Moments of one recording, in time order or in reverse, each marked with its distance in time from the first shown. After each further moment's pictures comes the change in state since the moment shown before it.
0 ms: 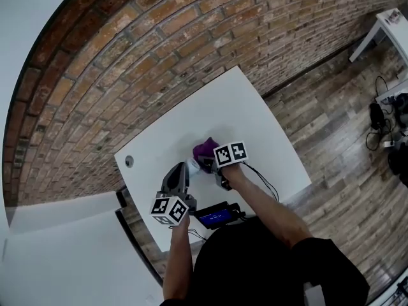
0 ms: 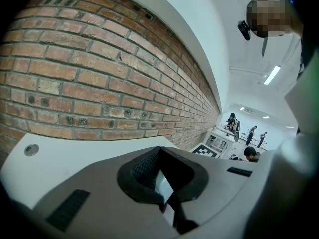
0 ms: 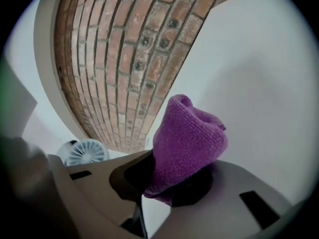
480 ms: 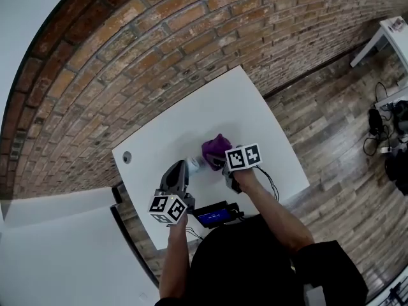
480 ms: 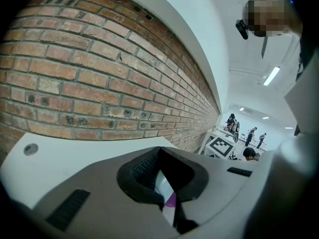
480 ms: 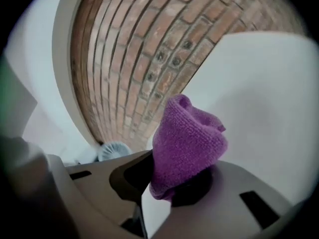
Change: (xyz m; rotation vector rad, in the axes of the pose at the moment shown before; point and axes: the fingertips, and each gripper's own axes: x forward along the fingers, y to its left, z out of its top) left arm 0.000 0.001 0.001 -0.004 -0.009 -0.008; right arm -0.051 0.010 0.012 -0.135 -0.048 -0.038
